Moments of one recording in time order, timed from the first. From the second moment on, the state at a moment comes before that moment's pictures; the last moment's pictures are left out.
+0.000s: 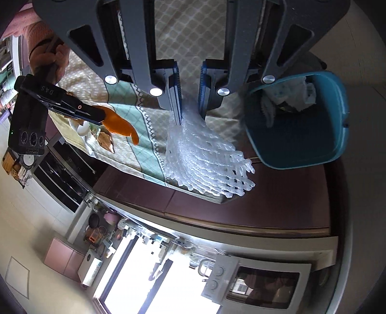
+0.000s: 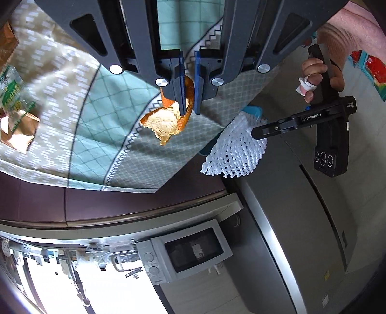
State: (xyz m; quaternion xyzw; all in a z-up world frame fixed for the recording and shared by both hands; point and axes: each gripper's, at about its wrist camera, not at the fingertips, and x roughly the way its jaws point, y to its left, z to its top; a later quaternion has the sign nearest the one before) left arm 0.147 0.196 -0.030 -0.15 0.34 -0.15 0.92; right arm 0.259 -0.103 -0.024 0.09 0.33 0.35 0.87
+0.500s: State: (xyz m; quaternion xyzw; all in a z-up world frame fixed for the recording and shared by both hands) left arm 0.149 0.313 -0.071 -0.18 0.37 -0.04 0.91; right arm 0.311 0.045 -0.013 0.04 0.35 0.46 0.81
